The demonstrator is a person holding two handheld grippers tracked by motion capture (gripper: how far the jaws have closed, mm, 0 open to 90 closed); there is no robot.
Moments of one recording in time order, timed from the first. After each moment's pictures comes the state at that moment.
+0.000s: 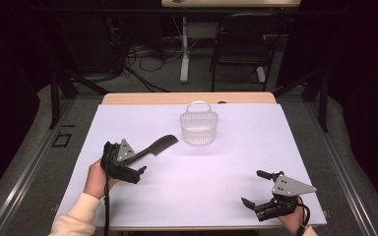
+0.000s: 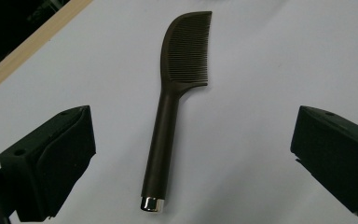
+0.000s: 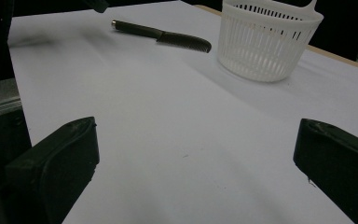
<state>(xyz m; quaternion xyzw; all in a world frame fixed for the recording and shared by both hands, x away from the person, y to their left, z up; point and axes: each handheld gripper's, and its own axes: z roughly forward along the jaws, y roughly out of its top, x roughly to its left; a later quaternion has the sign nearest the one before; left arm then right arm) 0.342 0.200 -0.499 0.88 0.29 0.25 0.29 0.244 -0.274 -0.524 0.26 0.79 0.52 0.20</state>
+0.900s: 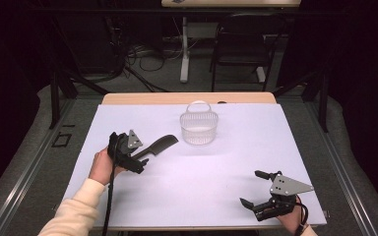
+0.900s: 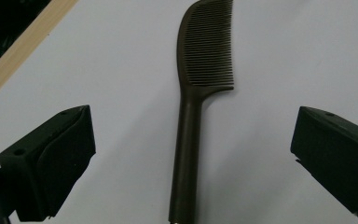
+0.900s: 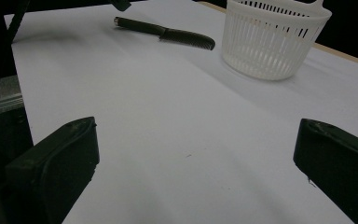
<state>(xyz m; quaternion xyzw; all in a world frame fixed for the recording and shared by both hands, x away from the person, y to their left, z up) 0.378 0.185 -0.497 0.90 0.29 0.24 0.24 0.246 -0.271 -0.525 0.25 0.79 0.52 0.20</state>
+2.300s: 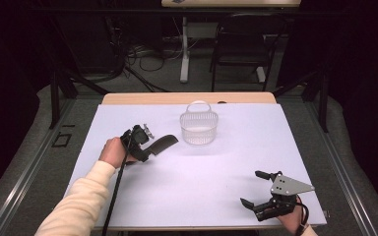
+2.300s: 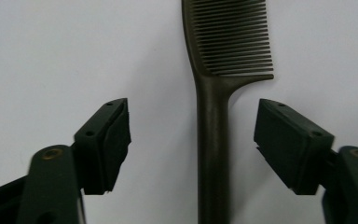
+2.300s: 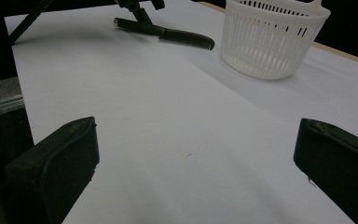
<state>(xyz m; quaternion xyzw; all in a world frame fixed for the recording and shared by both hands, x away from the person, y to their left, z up) 0.430 0.162 -0.514 0.94 0.28 0.18 0.11 0.246 -0.272 -0.525 0.25 0.79 0.52 0.19</state>
